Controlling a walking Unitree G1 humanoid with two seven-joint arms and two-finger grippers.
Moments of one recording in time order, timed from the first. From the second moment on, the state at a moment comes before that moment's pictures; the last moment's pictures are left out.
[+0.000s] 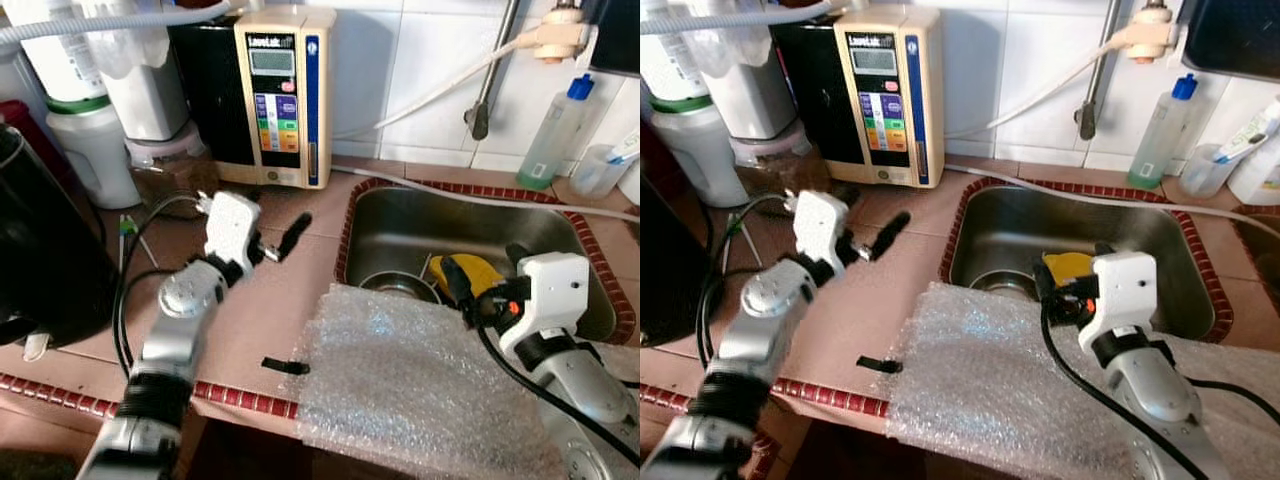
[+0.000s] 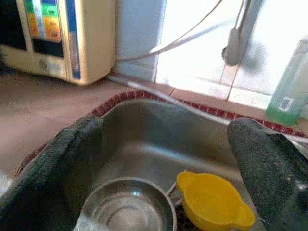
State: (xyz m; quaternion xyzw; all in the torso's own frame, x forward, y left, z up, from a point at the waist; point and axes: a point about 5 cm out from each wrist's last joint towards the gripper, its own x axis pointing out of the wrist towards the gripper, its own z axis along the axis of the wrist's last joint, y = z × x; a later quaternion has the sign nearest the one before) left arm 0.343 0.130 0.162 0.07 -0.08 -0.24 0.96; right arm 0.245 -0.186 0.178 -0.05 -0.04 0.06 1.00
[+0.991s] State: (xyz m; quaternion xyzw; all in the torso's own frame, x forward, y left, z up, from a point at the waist) left arm 0.329 0.129 0.165 0.07 -0.06 -0.19 0.98; right arm 0.242 -0.204 0.181 0.00 -0.07 -0.06 1.00
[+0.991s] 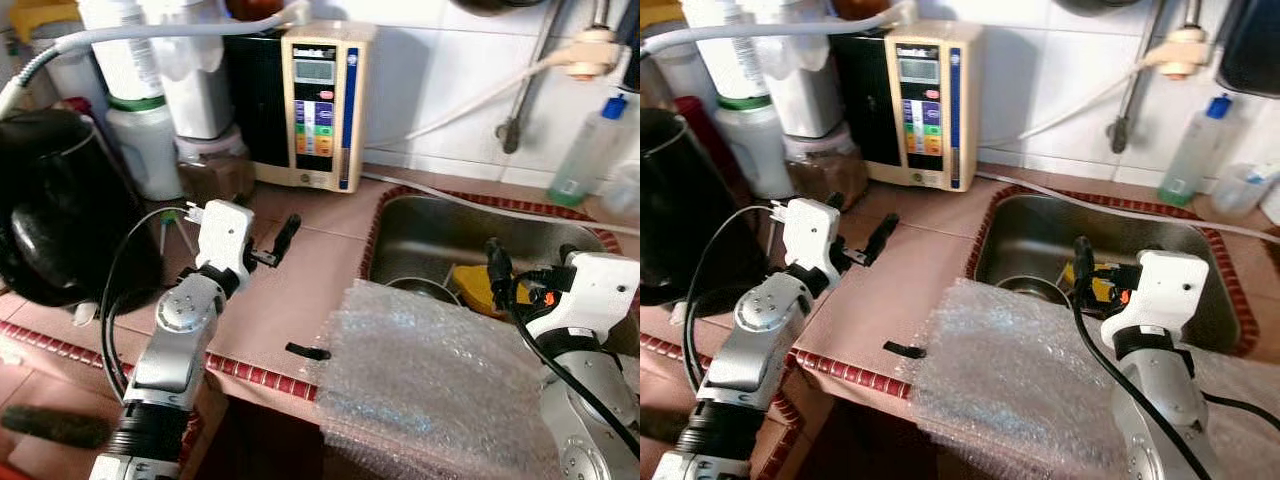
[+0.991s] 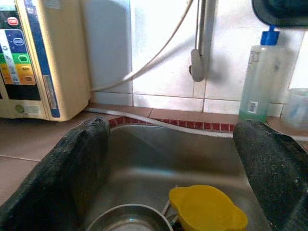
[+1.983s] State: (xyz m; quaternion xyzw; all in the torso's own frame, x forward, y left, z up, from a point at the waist) left arm 0.334 0.126 0.164 0.09 -0.04 -0.18 0.98; right arm 0.248 -0.203 0.179 0.02 -0.07 -0.06 1.00
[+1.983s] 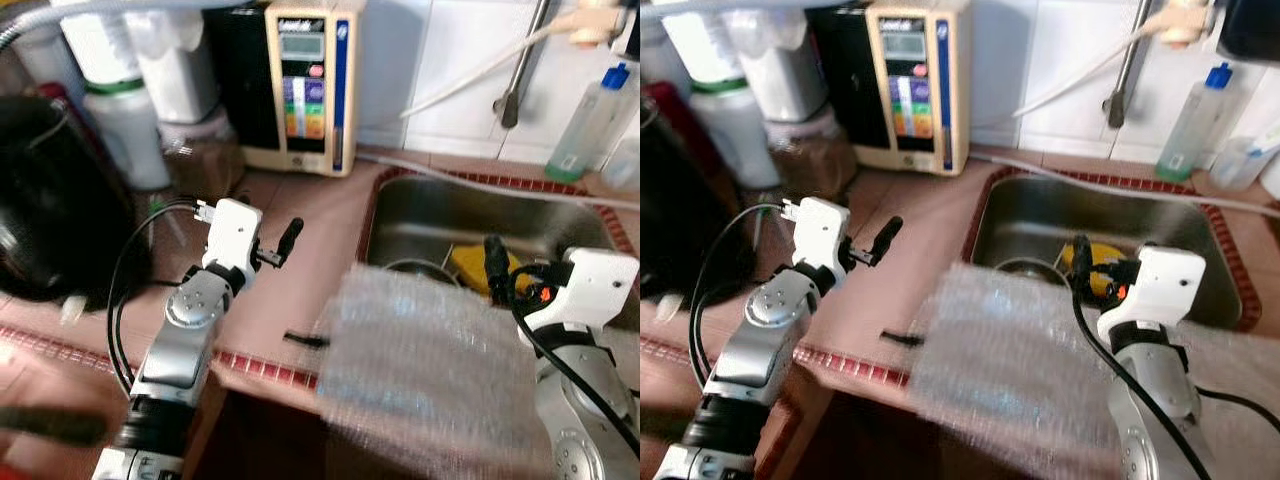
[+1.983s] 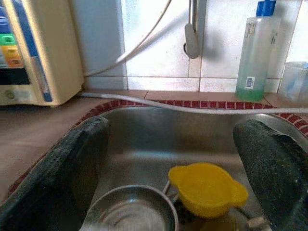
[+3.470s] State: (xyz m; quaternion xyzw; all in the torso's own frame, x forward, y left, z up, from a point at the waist) left arm 0.332 0.122 0.166 0.06 -0.06 -0.21 0.97; right arm 0.246 -0.212 0.178 0.02 -0.07 -0.08 0.99
